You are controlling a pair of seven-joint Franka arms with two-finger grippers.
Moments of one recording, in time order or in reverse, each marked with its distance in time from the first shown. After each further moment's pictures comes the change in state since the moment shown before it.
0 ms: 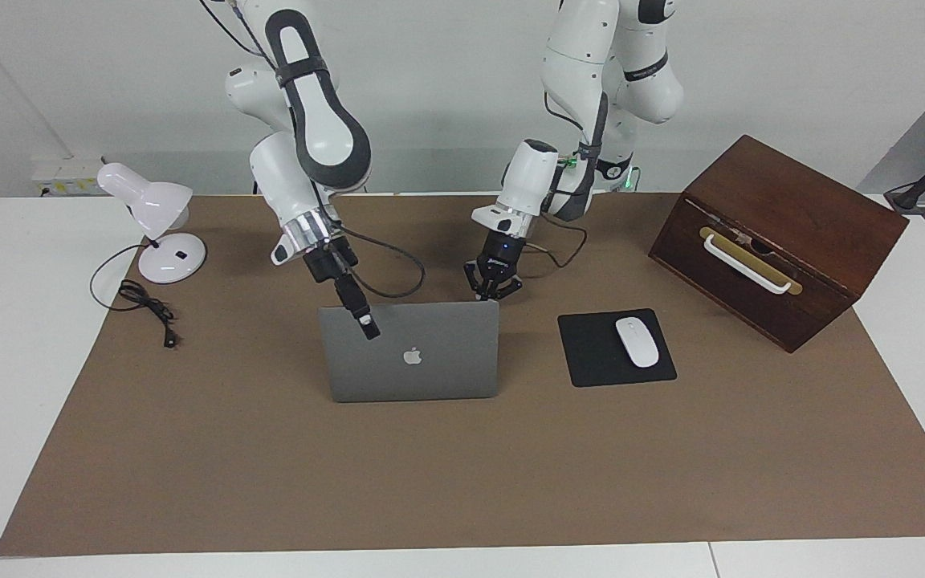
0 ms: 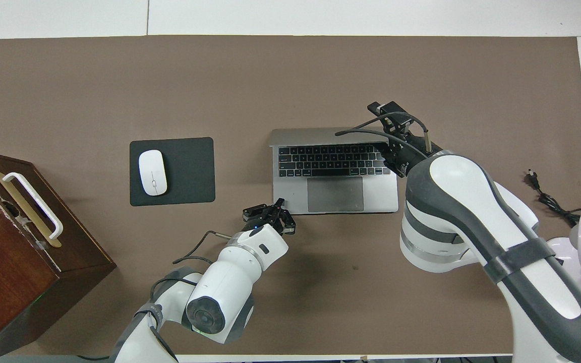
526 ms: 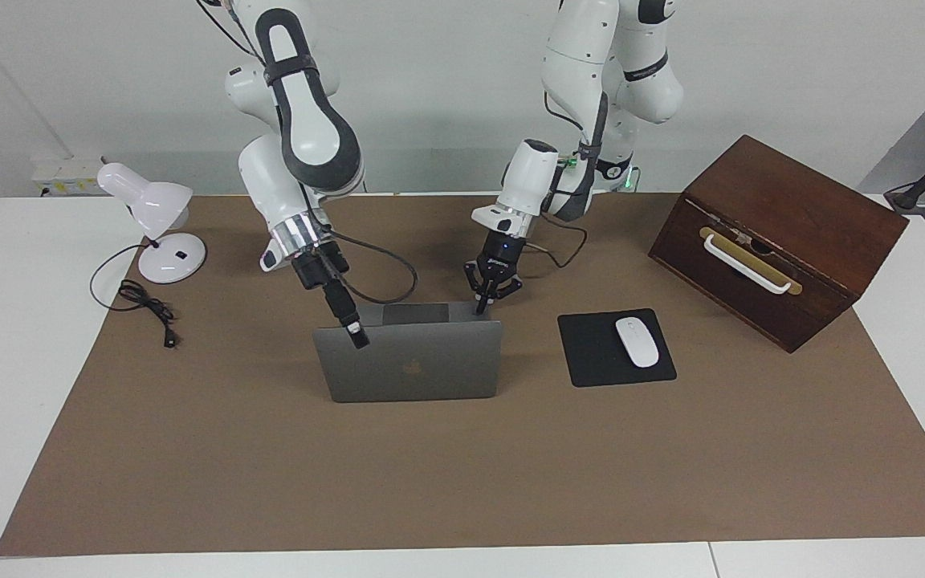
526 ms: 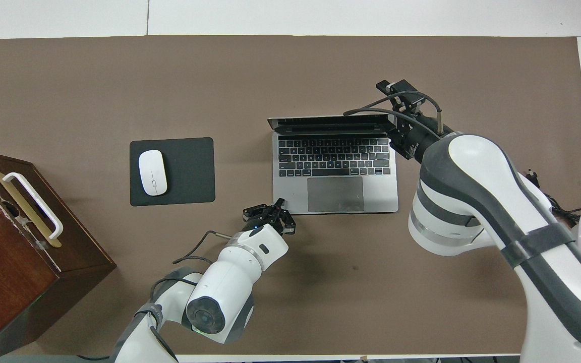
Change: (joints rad) left arm 0.000 0.000 0.000 0.000 0.000 0.000 0.002; right arm -0.038 0.029 -0.001 0.084 0.000 -0.023 -0.005
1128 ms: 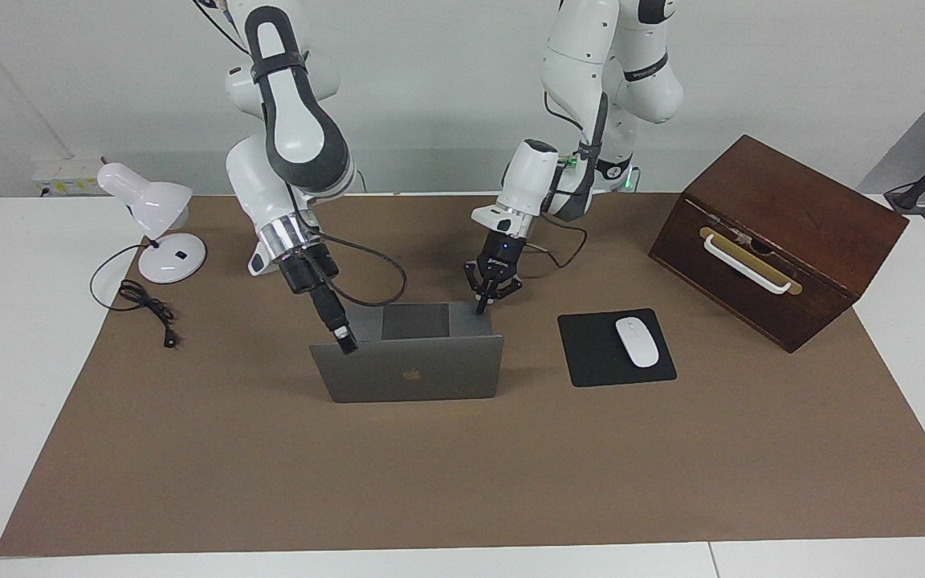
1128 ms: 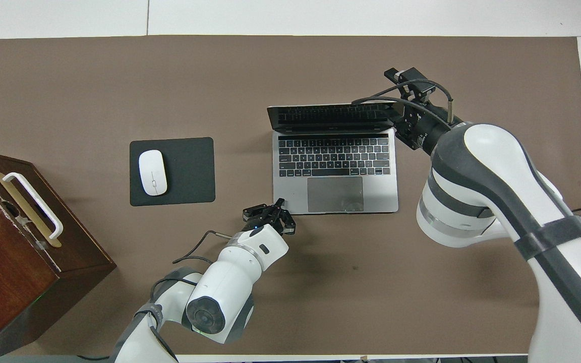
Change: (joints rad) left arm 0.000 0.000 0.000 0.000 0.000 0.000 0.007; right arm -0.029 0.009 -0.001 0.034 -0.002 -0.020 -0.002
